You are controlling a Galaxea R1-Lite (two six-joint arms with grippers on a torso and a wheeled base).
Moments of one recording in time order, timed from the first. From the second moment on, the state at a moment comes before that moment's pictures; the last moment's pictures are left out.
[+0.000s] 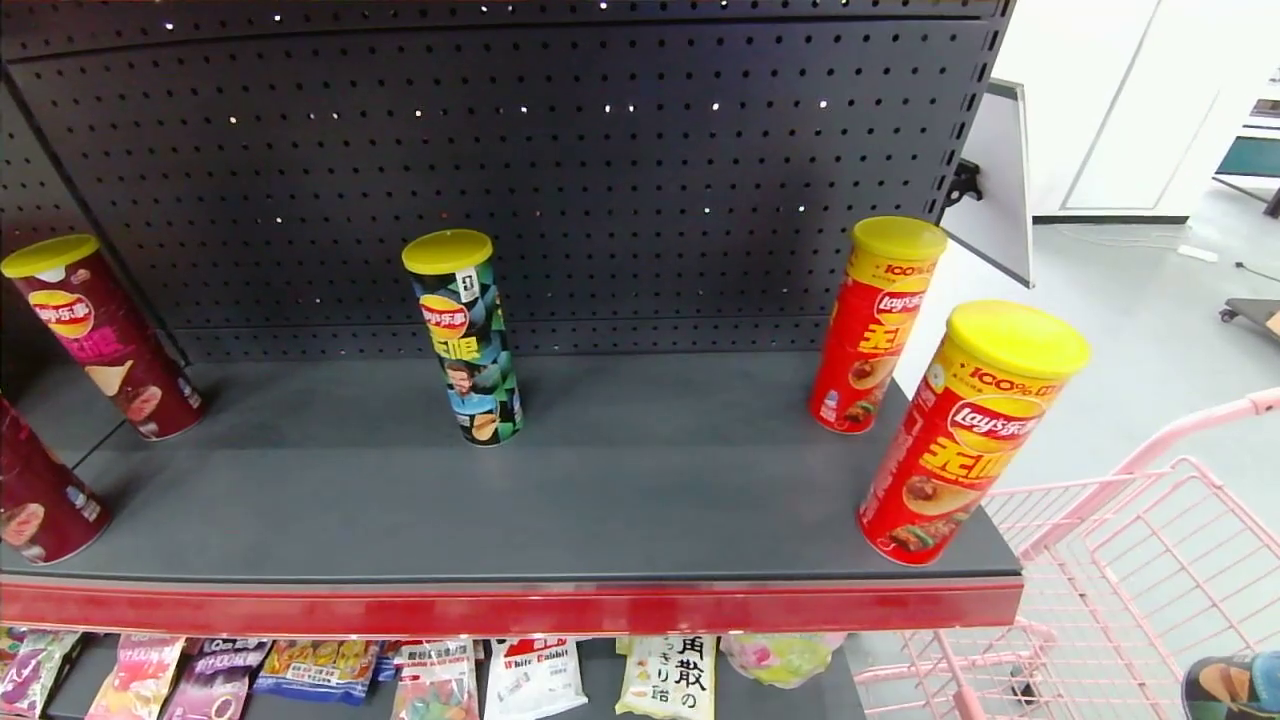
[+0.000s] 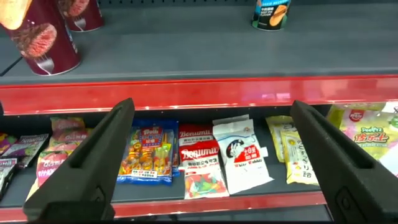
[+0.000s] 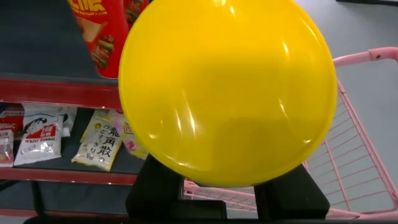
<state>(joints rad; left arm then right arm) -0.01 0.00 0.00 0.01 -0.04 0.00 0.19 0.22 -0.44 0.33 -0.19 -0.08</state>
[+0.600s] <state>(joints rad) -0.01 0.00 0.00 0.01 -0.04 0.00 0.19 0.17 -0.35 0.34 -0.19 -0.08</state>
